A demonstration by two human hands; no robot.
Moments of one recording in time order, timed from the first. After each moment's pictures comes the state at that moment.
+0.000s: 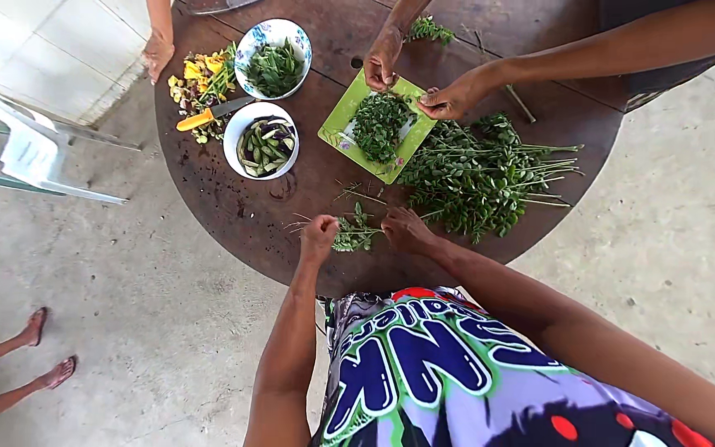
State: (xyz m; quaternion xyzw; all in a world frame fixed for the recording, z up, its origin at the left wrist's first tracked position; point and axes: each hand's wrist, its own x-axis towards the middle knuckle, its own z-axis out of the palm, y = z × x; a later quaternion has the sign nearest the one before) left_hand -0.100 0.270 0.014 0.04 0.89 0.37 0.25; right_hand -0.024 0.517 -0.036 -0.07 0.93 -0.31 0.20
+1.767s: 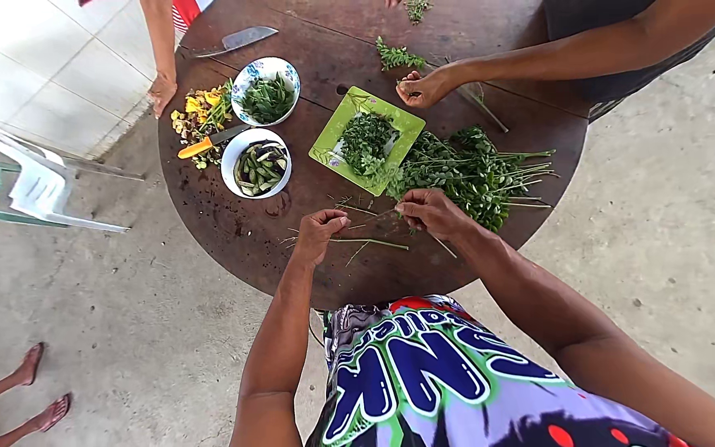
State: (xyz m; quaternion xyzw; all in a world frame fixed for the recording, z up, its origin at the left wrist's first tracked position) left_hand -0.112 0.308 0.070 0.02 0.66 0.68 0.31; right_hand -0.021 0.571 0.070 0.14 0.65 -0.74 0.12
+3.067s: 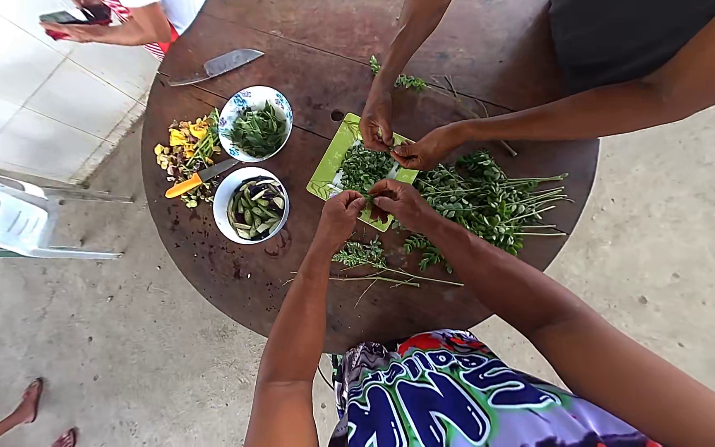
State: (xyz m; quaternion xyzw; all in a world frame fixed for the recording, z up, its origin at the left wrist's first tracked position) left_hand -0.221 0.398 0.075 0.17 0.80 0.48 0.31; right_hand -0.145 0.575 0.051 0.11 0.67 -0.73 0.08
